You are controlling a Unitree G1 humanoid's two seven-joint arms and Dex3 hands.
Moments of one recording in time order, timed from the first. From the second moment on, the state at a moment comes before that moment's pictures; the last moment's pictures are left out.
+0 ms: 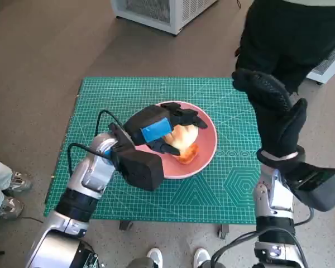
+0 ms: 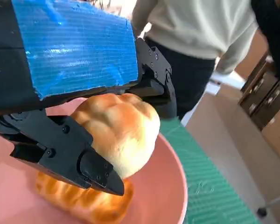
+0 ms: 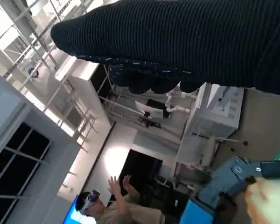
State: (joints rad) left arm -0.71 0.35 -0.29 0.39 0.41 -0.31 -0.37; right arm -0.59 -0.09 -0.18 0.44 0.36 -0.67 0.51
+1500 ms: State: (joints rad) left arm -0.62 0.12 0.11 0.38 -0.33 -0.51 -0.50; right arm -0.60 -0.09 -0.15 0.37 0.31 -0.58 0.43
